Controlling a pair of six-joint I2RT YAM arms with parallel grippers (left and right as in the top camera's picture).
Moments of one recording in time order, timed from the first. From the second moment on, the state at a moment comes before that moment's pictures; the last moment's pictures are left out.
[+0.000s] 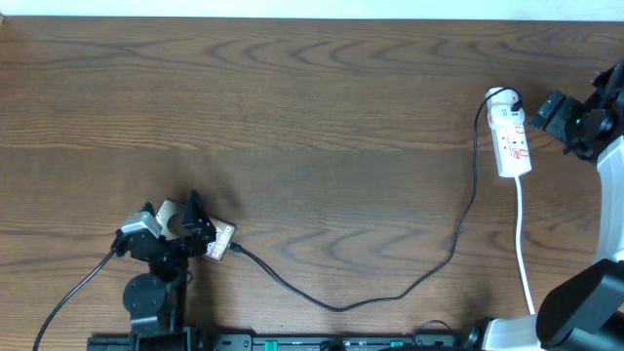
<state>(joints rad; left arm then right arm) 0.12 0.01 0.01 -0.08 0.05 -0.39 -0.39 1.62 1.41 -0.80 -0.03 0.23</state>
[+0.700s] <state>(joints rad) 0.12 0.01 0.01 -0.10 0.11 -0.14 -0.39 1.62 1.41 -0.80 -0.03 0.23</state>
